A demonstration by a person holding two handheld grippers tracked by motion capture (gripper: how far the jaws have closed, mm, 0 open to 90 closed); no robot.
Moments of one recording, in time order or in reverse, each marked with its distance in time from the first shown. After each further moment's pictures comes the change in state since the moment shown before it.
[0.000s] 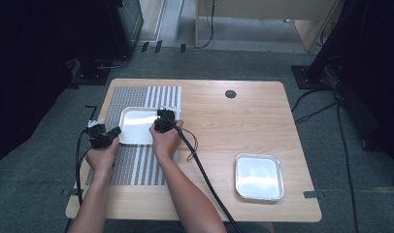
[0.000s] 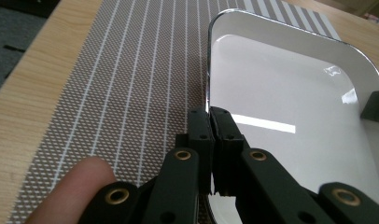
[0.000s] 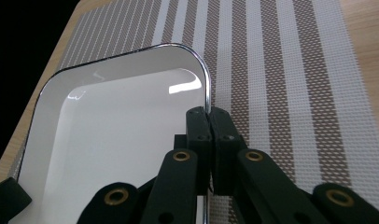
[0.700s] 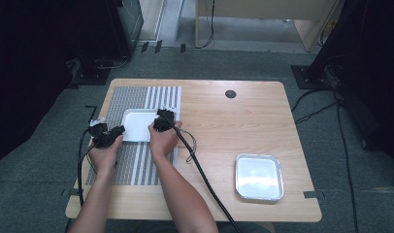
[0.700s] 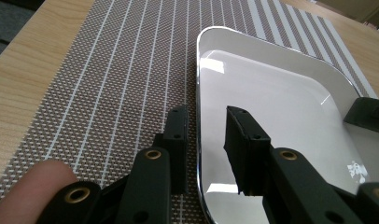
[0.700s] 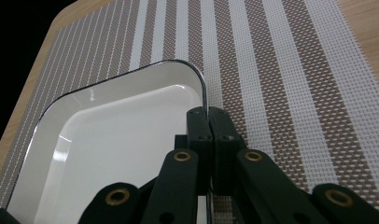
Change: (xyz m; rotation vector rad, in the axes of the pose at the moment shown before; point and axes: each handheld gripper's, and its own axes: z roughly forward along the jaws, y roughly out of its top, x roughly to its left) left arm 0.000 -0.001 0.011 -0.001 -0.017 -0.040; right arm 0.001 -0.003 0.018 -0.033 -0.056 0.090
